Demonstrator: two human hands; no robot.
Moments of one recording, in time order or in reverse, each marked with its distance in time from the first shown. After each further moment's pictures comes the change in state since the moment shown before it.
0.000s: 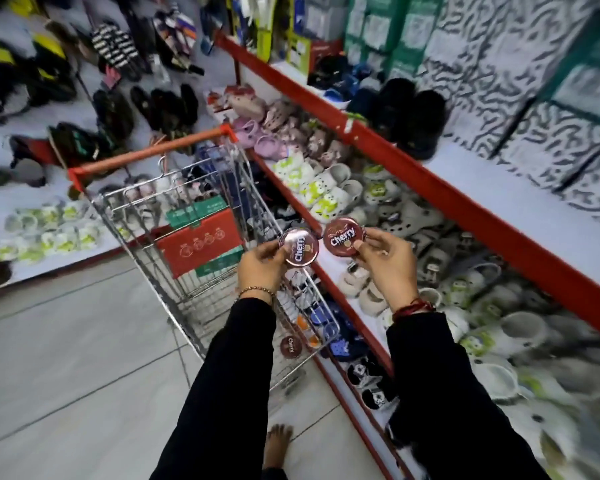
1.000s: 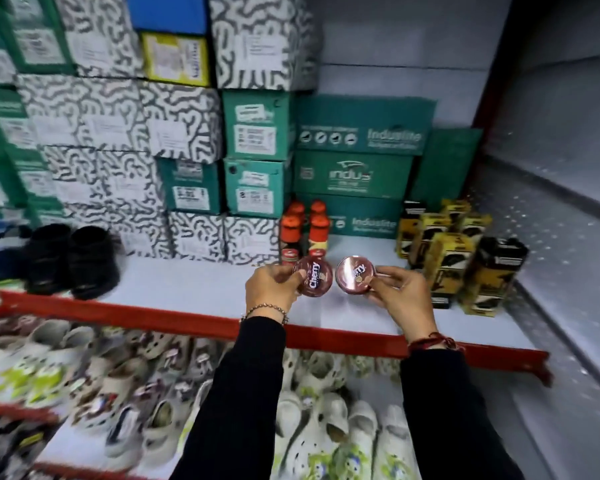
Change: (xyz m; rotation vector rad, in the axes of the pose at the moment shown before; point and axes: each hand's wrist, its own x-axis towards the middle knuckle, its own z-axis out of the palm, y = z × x) left_hand -0.235 0.142 0.330 0.120 -0.922 0.393; right_hand -0.124 -0.060 -0.396 0.058 0.924 -0.032
